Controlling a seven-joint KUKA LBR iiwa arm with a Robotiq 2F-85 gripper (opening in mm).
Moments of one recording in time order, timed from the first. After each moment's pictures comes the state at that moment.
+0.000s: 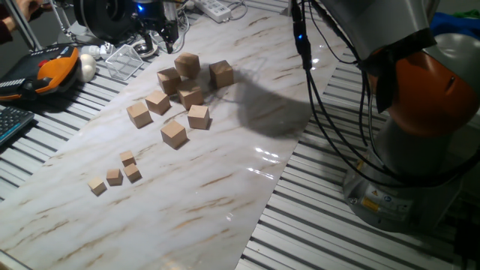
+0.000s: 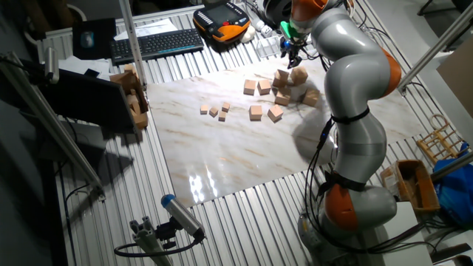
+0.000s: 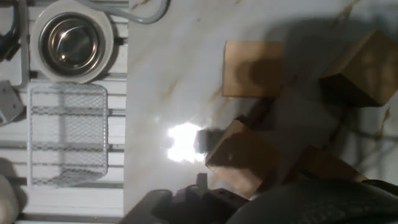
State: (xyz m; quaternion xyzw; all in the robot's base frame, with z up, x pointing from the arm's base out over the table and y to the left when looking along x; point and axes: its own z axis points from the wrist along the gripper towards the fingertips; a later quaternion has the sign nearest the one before) arm 0.716 -0.104 0.163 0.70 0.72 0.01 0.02
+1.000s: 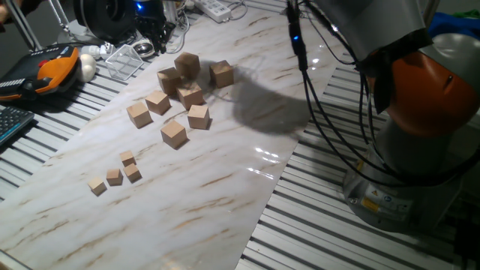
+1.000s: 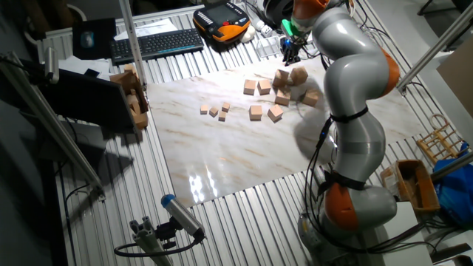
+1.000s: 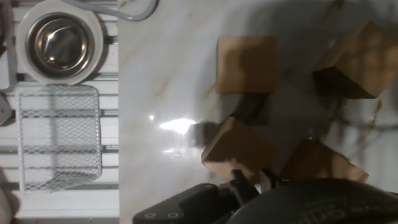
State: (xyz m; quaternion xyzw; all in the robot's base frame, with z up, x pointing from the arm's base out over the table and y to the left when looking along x) arm 0.716 -0.104 0.163 0.70 0.71 0.00 -0.01
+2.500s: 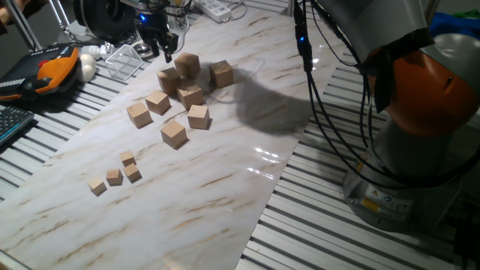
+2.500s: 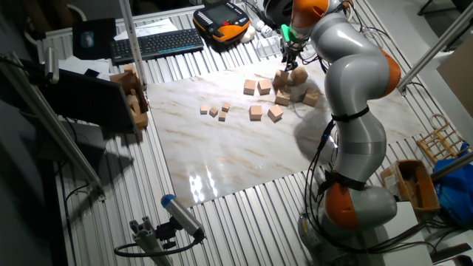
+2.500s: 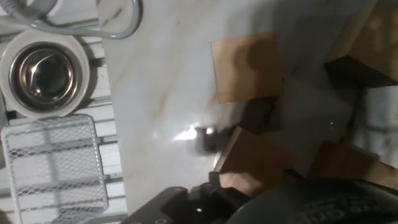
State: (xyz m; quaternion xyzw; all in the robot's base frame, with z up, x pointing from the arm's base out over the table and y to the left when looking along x) arm 0.722 -0.112 0.127 0.76 0.65 0.00 0.01
